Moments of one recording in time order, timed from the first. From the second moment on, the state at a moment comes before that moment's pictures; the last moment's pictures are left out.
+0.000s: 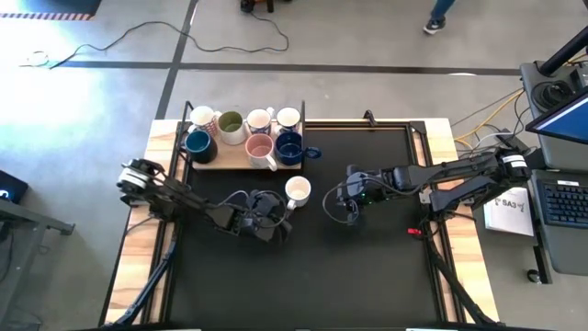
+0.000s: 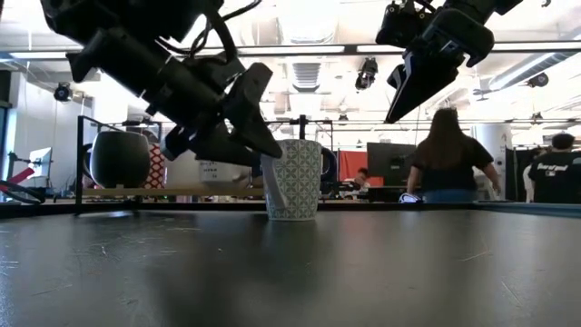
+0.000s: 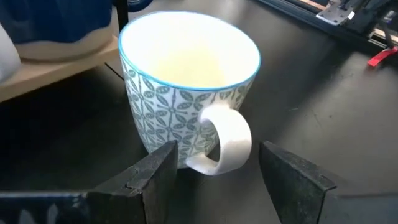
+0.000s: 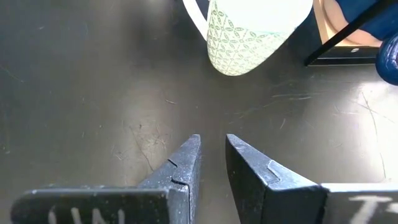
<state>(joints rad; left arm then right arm) -0.29 1.72 0.77 0.26 -0.78 -0.77 0.05 1.31 0.92 -0.53 0.08 0.04</state>
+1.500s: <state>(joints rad) -0.35 1.63 0.77 0.20 -0.87 -0.68 0.05 1.31 0.92 -0.54 0.08 0.05</state>
